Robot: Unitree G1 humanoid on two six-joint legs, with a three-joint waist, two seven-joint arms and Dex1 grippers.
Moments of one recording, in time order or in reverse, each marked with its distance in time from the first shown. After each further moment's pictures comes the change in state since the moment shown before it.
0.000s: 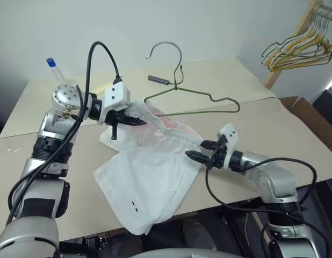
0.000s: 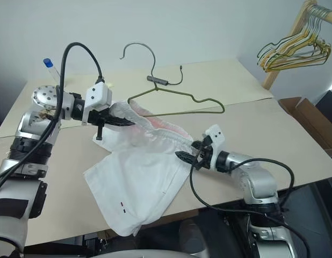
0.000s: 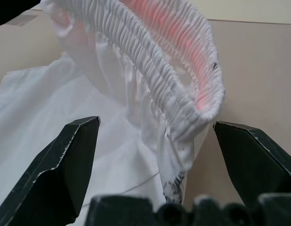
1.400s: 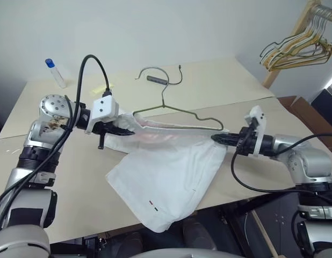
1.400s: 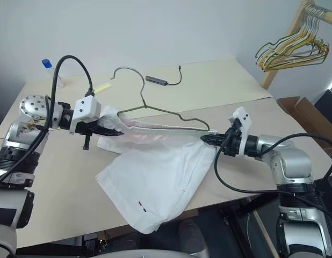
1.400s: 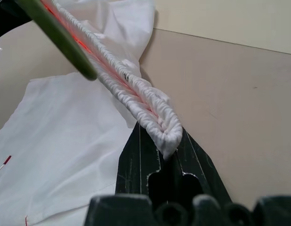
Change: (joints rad) left arm 0.099 0.100 -0.001 -0.004 -0.015 -0.108 -0.040; right arm -0.124 -0.296 -0.071 0.158 0.119 0.002 0.278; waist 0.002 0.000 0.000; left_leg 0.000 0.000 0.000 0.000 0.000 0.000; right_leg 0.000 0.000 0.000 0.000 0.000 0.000
